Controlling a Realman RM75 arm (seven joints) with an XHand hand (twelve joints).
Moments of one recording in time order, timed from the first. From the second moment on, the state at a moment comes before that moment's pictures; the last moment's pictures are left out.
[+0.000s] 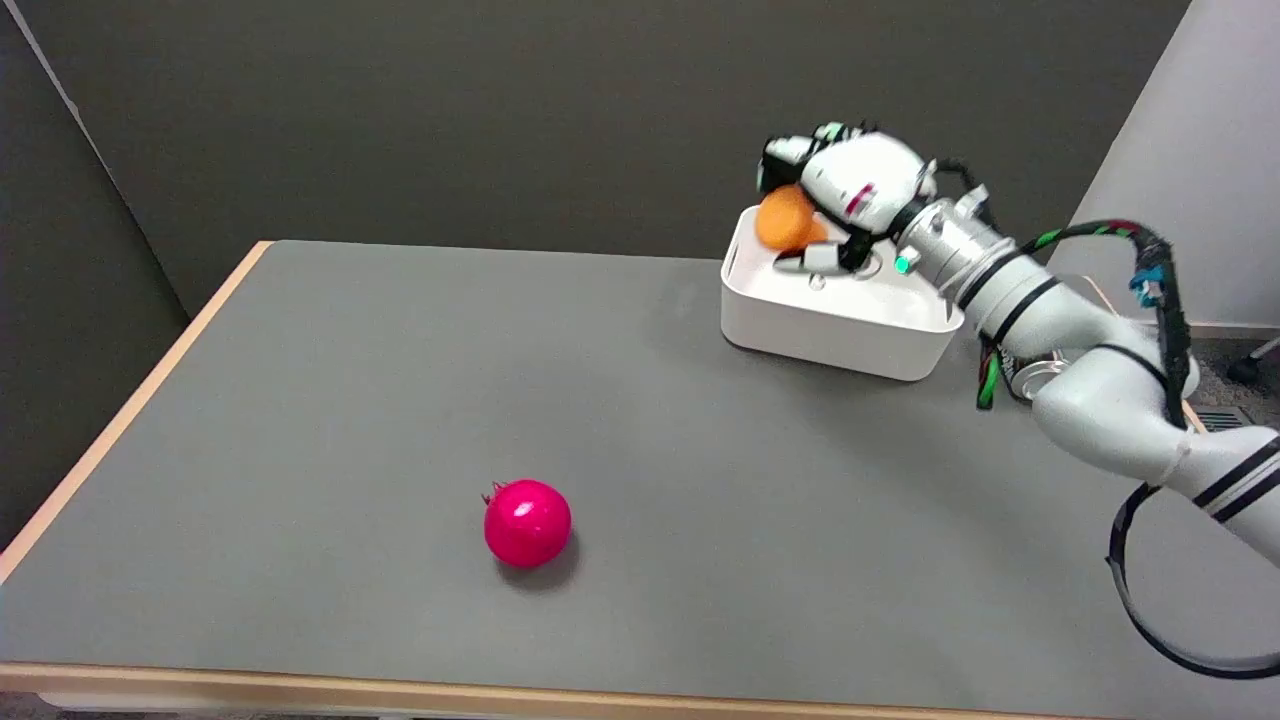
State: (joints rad) arm 0.21 -0.73 -1.78 1.59 0.40 0.09 0.35
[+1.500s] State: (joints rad) arm 0.53 -0.88 -1.91 0.95 0.63 0.20 0.29
